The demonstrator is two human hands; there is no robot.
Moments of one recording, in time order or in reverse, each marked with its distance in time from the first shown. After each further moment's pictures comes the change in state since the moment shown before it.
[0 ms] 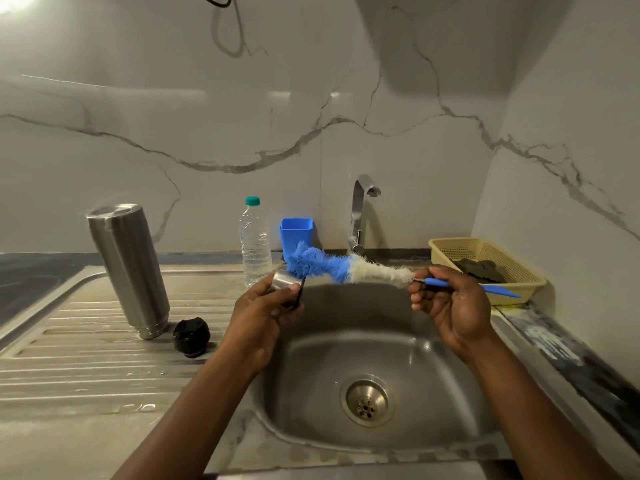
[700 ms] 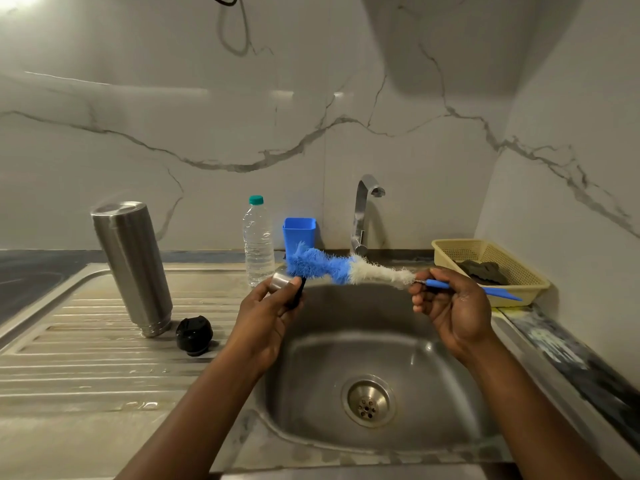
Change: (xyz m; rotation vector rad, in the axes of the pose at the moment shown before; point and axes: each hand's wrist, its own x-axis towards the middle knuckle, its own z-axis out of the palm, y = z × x) left_hand -0.005 0.000 0.008 -0.039 0.088 -0.015; right_hand -0.001 0.002 0.003 0.003 0.010 0.007
